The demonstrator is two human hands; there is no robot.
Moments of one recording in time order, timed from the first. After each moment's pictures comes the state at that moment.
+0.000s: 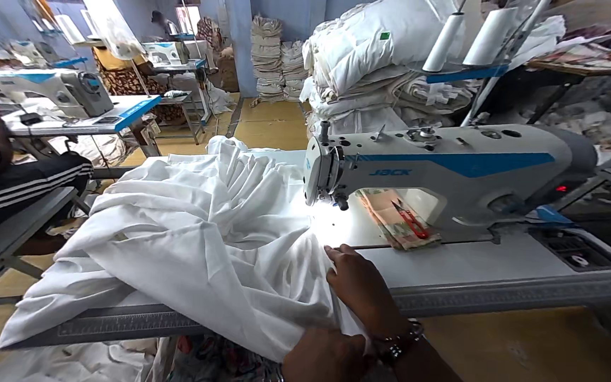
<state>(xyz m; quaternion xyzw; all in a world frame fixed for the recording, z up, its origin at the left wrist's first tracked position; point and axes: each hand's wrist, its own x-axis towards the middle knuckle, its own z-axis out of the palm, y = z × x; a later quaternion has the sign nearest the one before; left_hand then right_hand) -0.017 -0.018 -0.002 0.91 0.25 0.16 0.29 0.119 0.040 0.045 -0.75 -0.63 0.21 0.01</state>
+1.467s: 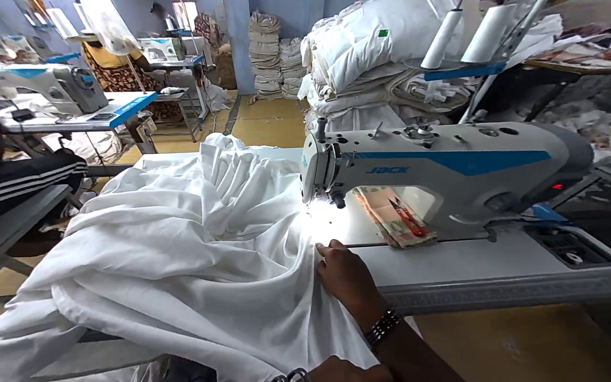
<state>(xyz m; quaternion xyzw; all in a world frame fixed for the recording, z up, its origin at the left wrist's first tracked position) -0.002 -0.034 0.008 0.87 0.18 0.03 0.46 0.116 0.055 0.032 -0.75 -0.63 0.20 0.01</state>
